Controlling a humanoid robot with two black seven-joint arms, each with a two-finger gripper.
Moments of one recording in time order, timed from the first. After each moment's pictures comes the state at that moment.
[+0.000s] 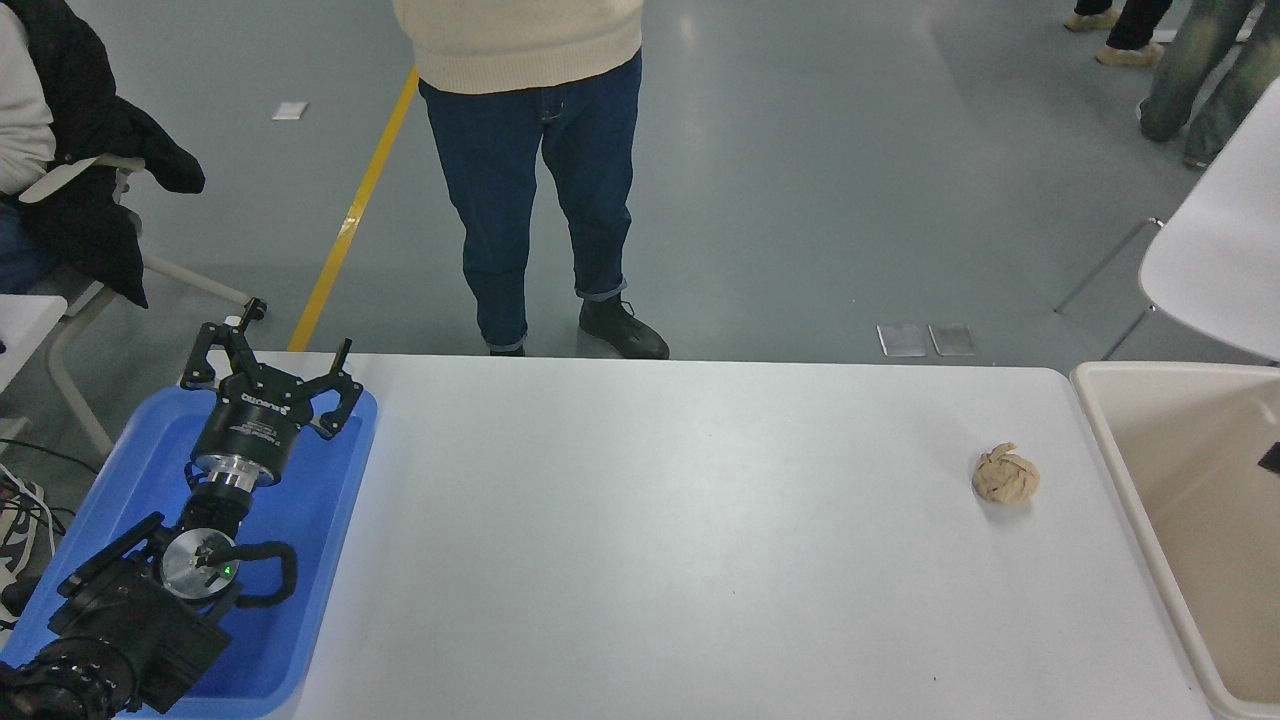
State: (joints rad) left arm -0.59 0.23 -0.89 -0.31 -0.14 -0.79 -0.37; right arm 1.20 -1.01 -0.72 1.13 -0.59 -0.18 -0.15
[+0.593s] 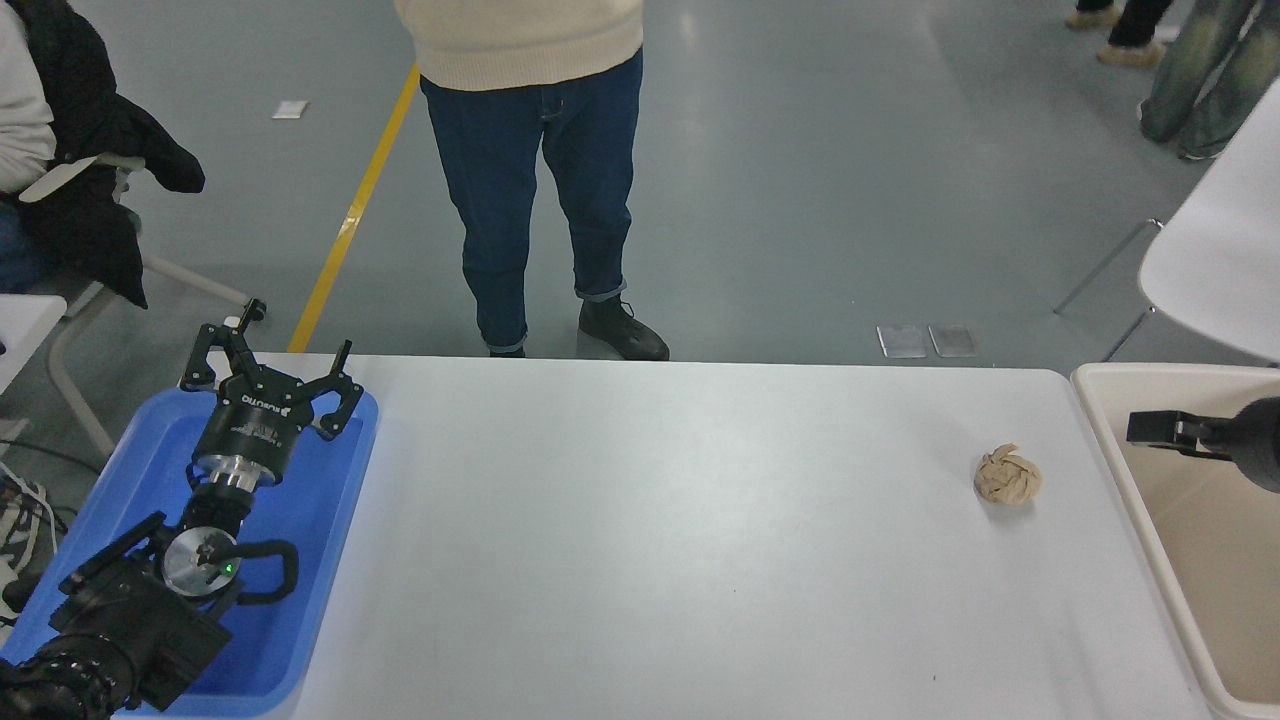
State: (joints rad) left arm -0.60 0.23 -0.89 -0.31 -0.14 -0.79 -0.36; right arm 1.90 -0.80 -1.22 1.44 -0.54 0.27 -0.15
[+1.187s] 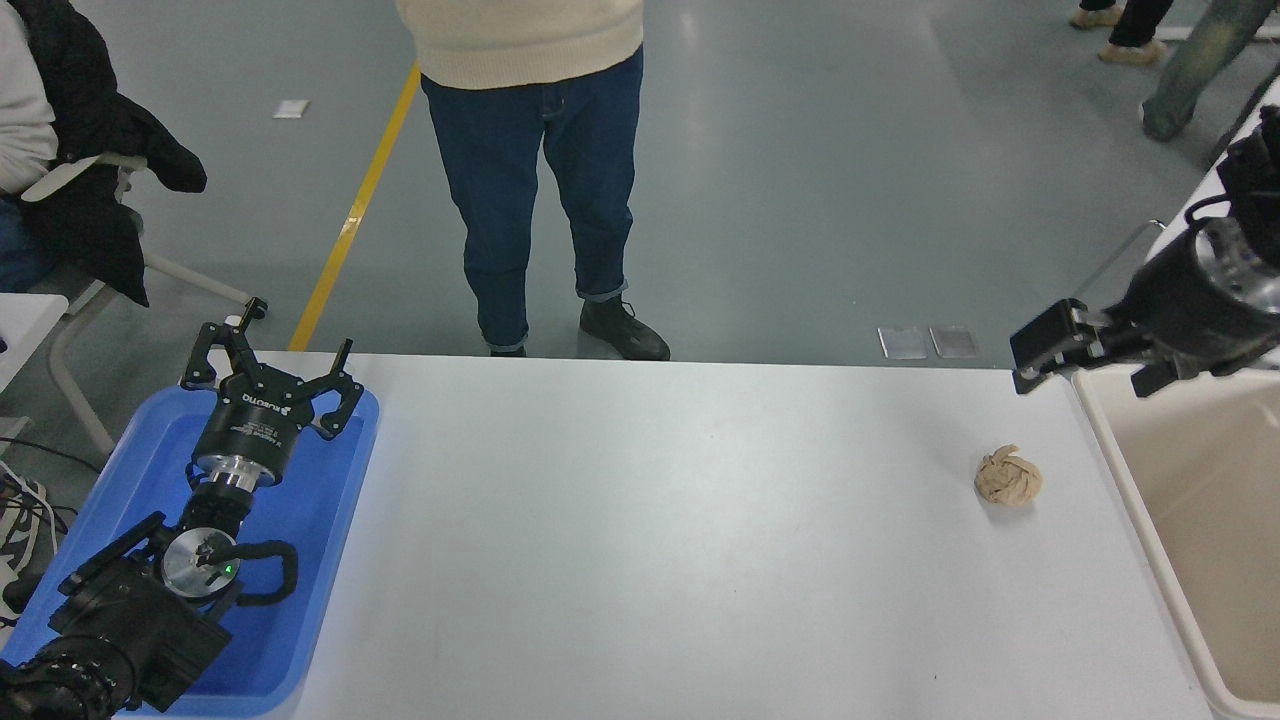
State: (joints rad) left arm -0.60 0.23 -0.89 -0.31 -0.14 -0.79 -0.36; right arm 2.29 -0.59 -1.20 1.46 -0.34 0.75 -0.15
